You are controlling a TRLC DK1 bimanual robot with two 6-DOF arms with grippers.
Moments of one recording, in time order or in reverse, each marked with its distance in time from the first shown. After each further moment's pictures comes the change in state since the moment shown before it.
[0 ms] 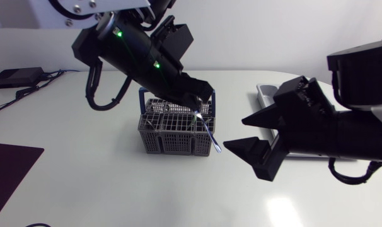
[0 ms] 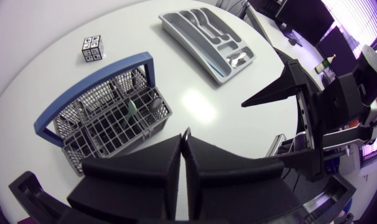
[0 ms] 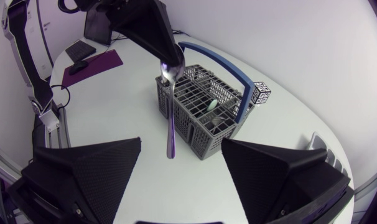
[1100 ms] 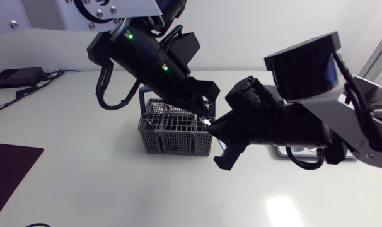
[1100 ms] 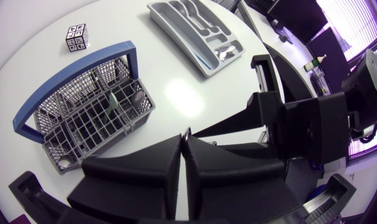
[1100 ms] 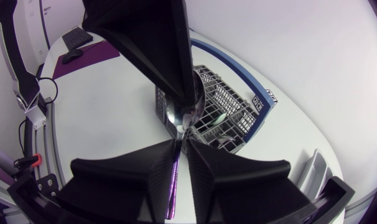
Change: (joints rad) left arm 0.004 0.056 0.037 -0.035 0.102 -0.020; right arm 0.116 0.217 0.066 0.126 0.127 -0.021
